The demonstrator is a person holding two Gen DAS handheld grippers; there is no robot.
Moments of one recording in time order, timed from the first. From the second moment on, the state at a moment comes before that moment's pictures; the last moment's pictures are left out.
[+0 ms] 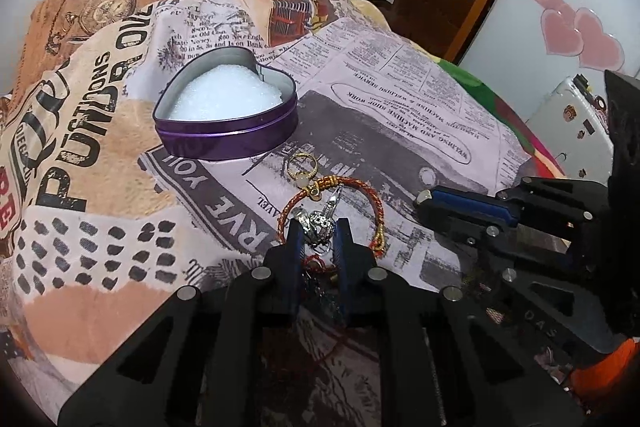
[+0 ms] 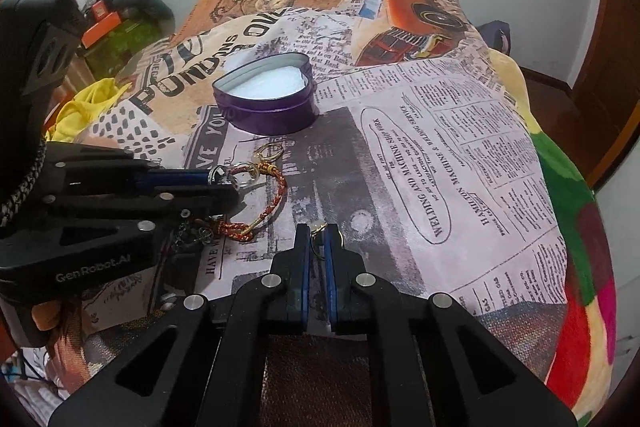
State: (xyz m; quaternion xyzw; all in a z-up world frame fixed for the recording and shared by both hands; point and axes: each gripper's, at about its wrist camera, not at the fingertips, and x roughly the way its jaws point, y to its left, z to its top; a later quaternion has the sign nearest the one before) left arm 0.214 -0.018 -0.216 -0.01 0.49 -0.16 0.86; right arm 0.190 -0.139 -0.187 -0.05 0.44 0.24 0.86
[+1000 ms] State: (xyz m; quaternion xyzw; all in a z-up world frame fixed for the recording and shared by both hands) left arm 0.199 0.000 -0.210 -0.01 0.49 -0.15 0.86; right arm 0.183 -0.166 -0.177 -0.02 0.44 0.22 0.87
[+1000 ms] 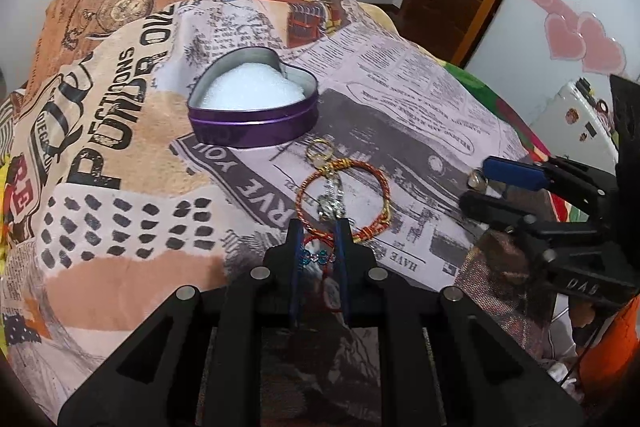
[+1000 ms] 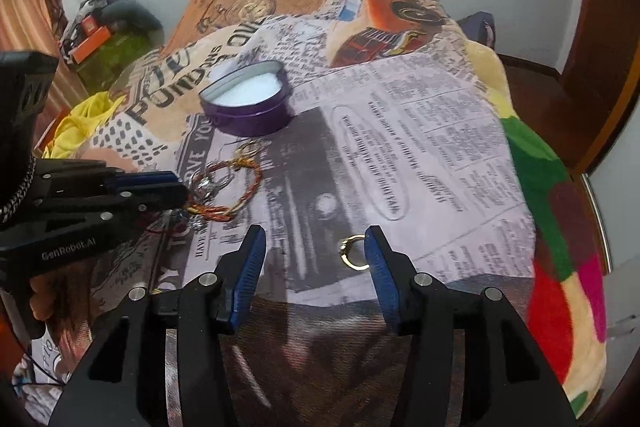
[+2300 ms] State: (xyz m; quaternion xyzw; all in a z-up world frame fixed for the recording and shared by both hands) left arm 0.210 -0.003 -0.201 -0.04 0.46 -0.16 0.87; right arm 0.190 -0.170 -0.189 -0.04 0.43 0.18 0.88
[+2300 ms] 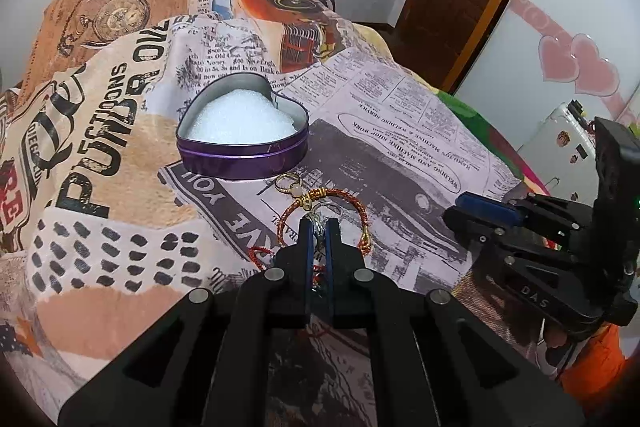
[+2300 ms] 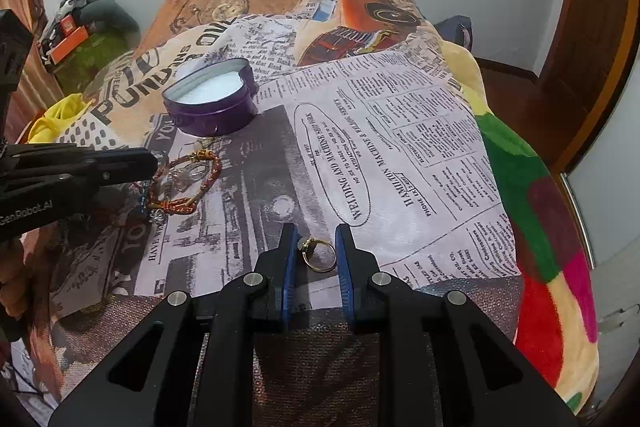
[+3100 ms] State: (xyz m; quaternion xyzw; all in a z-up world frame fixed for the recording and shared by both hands) left arm 0.194 0.037 -0.135 -0.05 0.38 -0.12 0.92; right arm 0.190 -0.146 -0.127 -0.04 0.37 0.20 0.91
